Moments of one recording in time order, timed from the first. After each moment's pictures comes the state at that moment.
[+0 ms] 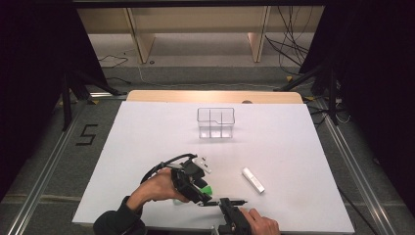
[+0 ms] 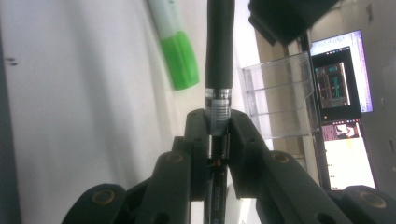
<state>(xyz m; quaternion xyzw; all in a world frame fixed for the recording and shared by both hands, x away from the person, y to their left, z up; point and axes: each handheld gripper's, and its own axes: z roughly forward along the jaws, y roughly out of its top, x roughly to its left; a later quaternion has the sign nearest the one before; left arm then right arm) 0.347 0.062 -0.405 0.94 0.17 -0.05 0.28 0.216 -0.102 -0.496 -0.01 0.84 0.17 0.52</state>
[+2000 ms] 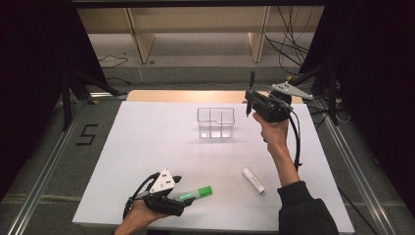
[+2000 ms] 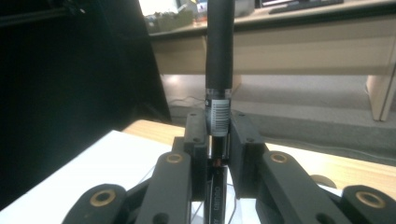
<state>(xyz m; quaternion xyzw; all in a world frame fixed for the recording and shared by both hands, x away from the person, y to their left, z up) 0.302 0.134 -0.464 0.85 0.28 0.12 0.44 0.461 -0.201 -0.332 0.44 0.64 0.57 0.24</state>
